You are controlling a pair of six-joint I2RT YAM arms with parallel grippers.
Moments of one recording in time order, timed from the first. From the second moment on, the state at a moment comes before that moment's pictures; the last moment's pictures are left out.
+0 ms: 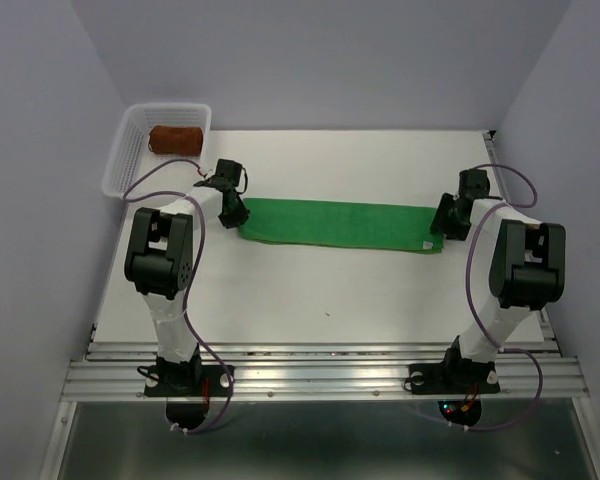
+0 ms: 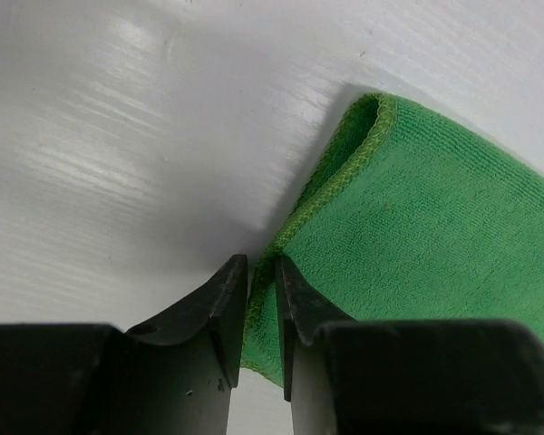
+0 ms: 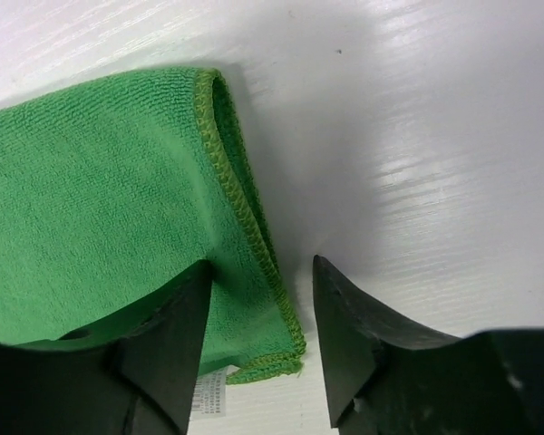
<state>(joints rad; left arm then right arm) -0.22 1.93 1.28 -0.42 -0.16 -0.67 -0.13 1.79 1.10 -0.37 -0.03 0.29</state>
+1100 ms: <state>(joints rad) -0.34 1.90 1.18 -0.24 -0.04 -0.75 -0.21 1.84 1.28 -0.50 0.15 0.16</state>
